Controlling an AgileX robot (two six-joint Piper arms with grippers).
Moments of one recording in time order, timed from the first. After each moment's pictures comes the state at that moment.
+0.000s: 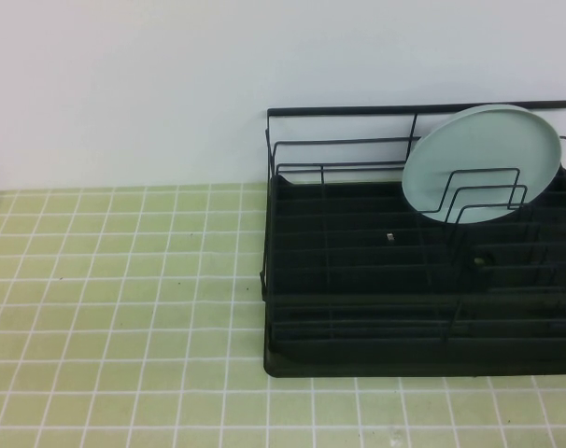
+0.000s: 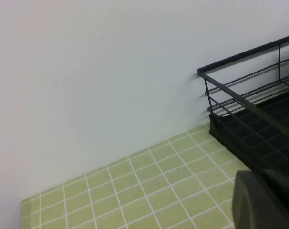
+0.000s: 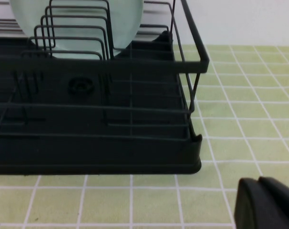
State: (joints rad) right arm -0.03 -0.01 0.00 -0.05 0.34 0.00; left arm -0.50 0.27 -0.35 0.57 0.28 -0.40
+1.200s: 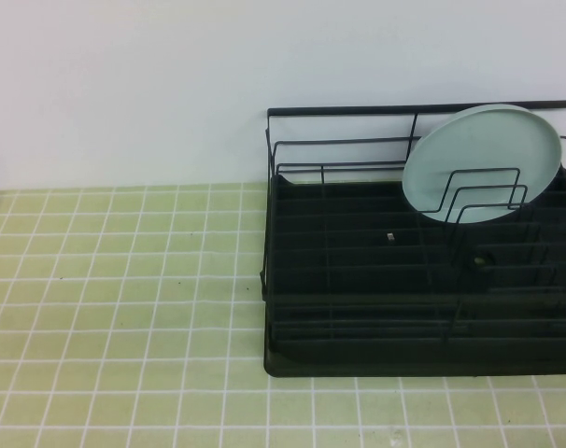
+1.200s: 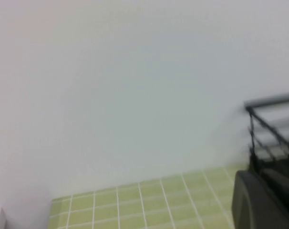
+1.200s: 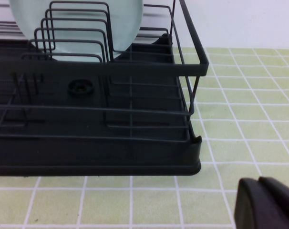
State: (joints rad) right arm -0.03 -0.01 0.00 -0.06 0.34 0.00; left arm -0.28 0.26 -0.35 0.50 0.17 -0.44
